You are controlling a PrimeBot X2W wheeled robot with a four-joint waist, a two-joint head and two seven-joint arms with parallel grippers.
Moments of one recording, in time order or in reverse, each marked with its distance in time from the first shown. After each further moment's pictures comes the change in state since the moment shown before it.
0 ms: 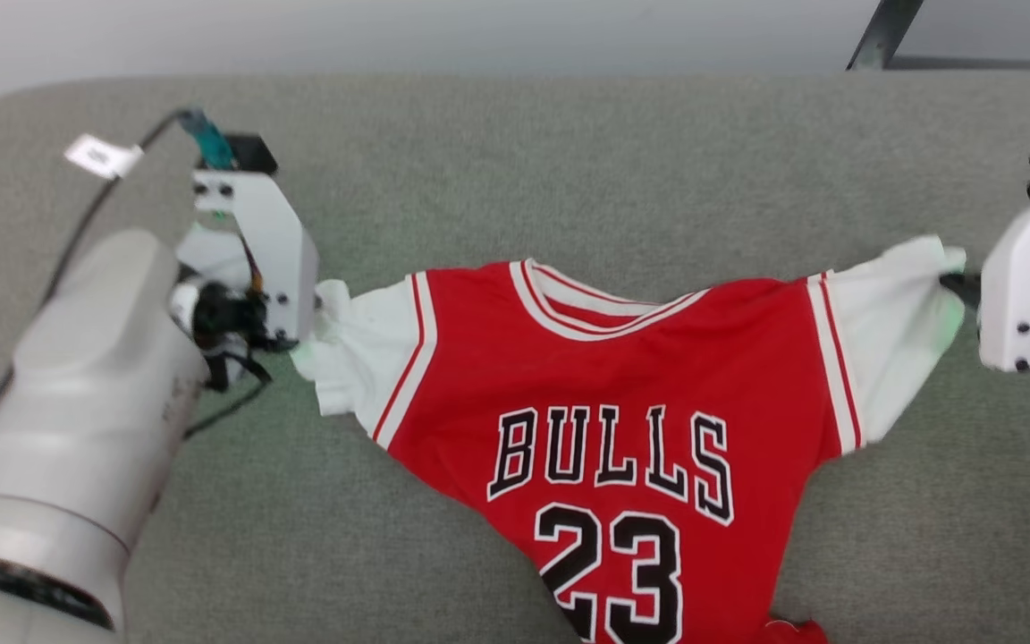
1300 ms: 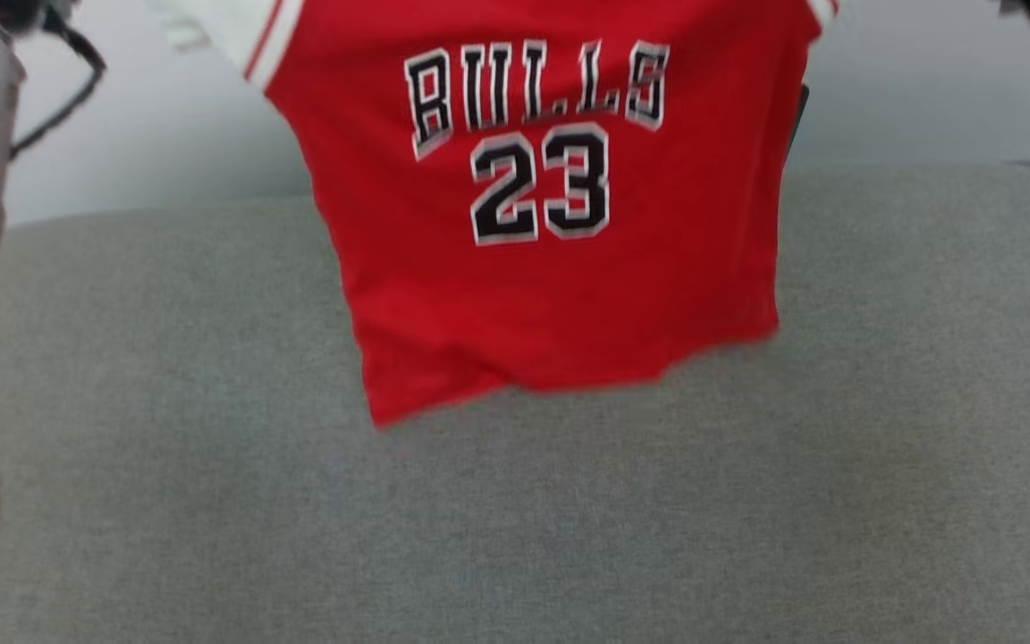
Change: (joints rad) left arm -0.498 0.045 0.012 0.145 0.098 0.050 -0.422; right arm -0.693 0.220 0.137 0.521 -0.136 0.000 -0.636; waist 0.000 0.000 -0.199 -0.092
